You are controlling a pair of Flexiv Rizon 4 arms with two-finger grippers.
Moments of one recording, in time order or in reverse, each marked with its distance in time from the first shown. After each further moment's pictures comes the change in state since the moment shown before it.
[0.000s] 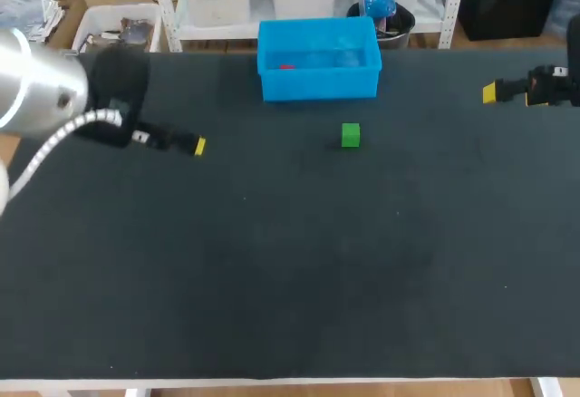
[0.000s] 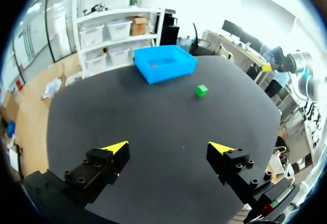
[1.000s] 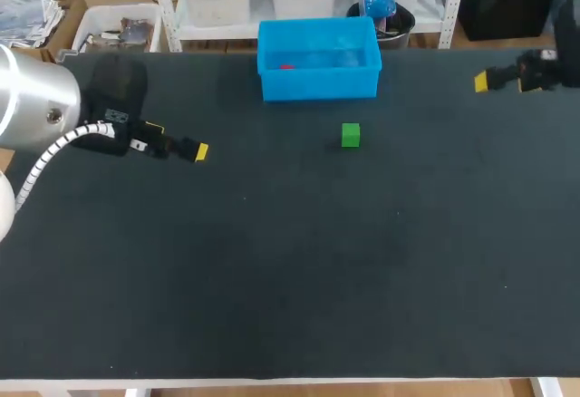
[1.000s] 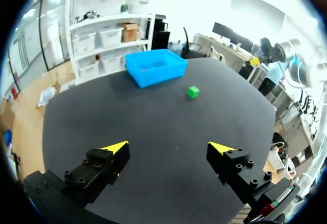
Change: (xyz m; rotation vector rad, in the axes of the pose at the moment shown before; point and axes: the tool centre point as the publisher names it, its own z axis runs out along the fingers) left arm -0.001 -0.009 0.000 0.048 -0.042 0.048; right arm -0.020 0.010 0.010 0.030 0.081 -0.047
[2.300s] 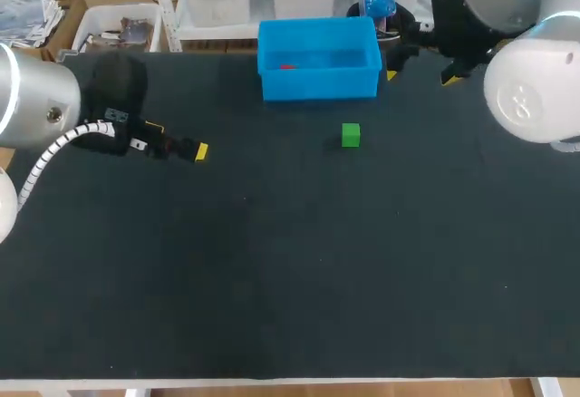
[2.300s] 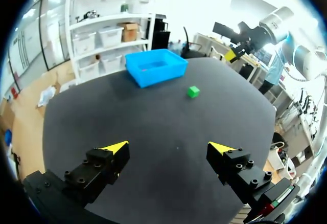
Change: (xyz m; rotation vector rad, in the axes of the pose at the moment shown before) left arm -0.001 0.000 0.000 0.000 0.002 0.000; right arm -0.034 0.065 0.086 0.200 0.181 0.151
